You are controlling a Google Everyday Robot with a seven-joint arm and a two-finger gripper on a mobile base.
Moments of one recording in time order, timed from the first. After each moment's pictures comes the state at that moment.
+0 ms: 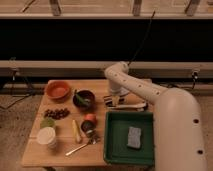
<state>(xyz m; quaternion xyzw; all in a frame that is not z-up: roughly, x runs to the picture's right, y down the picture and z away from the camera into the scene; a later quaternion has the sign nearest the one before) 0.057 0.072 0.943 -0.30 -0.07 -0.12 0.94</state>
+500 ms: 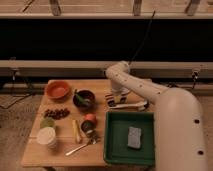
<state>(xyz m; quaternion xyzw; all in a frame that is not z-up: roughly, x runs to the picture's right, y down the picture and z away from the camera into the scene) 0.078 0.067 0.943 -0.29 -0.04 -0.13 0.95</state>
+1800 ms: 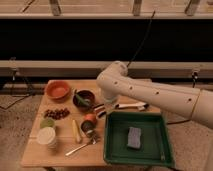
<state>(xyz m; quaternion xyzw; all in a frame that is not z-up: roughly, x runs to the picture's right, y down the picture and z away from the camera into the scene) -0.019 0.108 0.739 -0.25 -0.14 -0.27 0.92</state>
